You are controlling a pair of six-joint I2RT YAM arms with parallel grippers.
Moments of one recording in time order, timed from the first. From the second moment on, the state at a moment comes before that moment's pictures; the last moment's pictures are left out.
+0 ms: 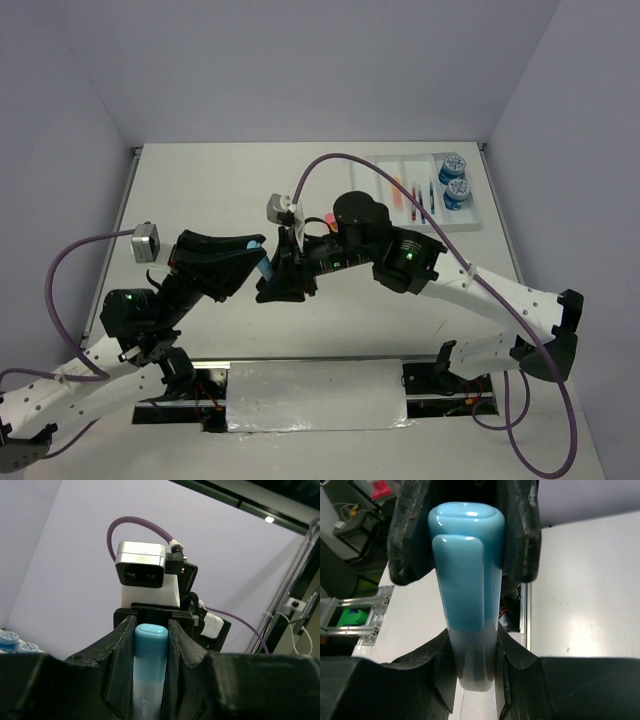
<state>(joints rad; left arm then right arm) -0.89 0.55 0.56 0.66 0.14 -0.66 1.08 1.28 1.36 -0.21 -0.62 0.24</state>
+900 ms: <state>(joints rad) -1.03 0.78 1.00 -0.83 -0.74 -0.63 0.33 1.72 1.40 -0.49 -0.01 0.28</state>
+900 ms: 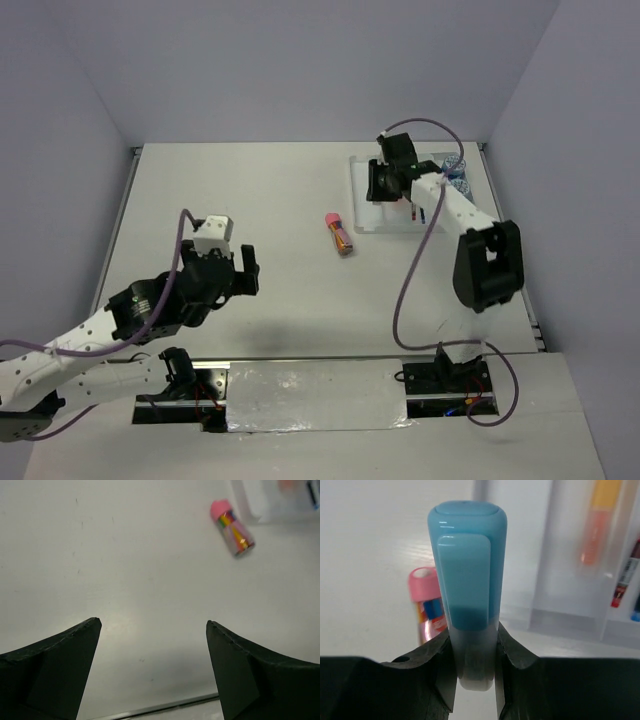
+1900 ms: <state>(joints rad) -1.04 0.67 0.92 -0.84 -0.57 -0.59 0.14 2.12 1.76 -0.72 -0.02 0.15</state>
